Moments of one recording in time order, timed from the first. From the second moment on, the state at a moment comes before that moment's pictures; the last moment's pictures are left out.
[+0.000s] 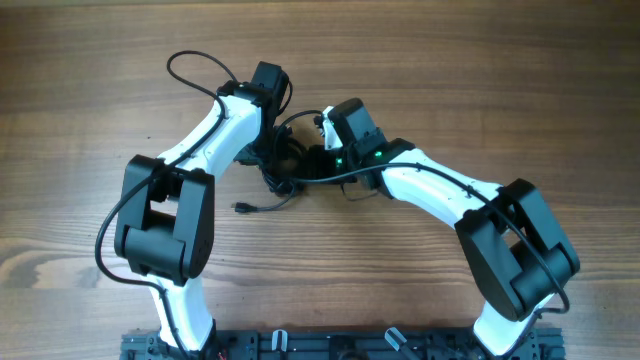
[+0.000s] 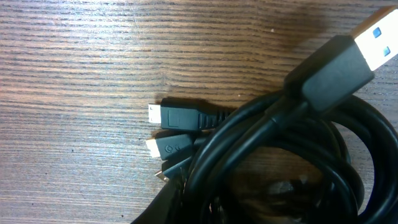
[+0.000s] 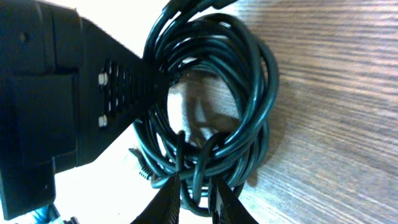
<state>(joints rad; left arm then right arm) -0.32 2.01 1.42 -0.93 -0.08 -0.34 0.60 1.89 1.11 -0.16 -0.48 0.62</state>
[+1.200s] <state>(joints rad) -0.32 2.01 1.42 -0.93 -0.08 -0.34 0.69 1.89 1.11 -0.20 -0.29 0.62</state>
